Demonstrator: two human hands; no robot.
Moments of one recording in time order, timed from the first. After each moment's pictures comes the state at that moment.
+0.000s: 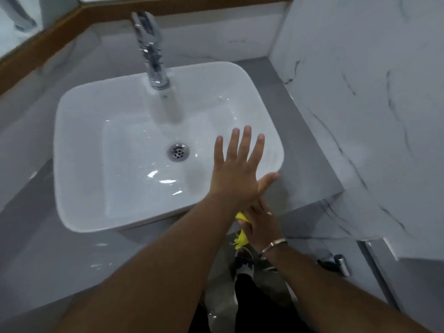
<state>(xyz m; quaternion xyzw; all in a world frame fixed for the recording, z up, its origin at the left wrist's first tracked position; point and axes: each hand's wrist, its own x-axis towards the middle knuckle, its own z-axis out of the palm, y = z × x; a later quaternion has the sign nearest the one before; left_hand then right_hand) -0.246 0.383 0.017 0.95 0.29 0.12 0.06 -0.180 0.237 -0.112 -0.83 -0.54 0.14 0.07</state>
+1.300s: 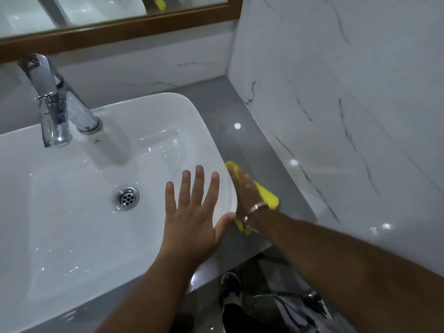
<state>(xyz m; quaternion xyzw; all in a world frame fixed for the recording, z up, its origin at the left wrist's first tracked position) -0.208 0.391 0.007 0.95 0.31 0.05 0.06 -0.018 0.345 -0.118 -0.81 -0.57 0.14 -0.03</state>
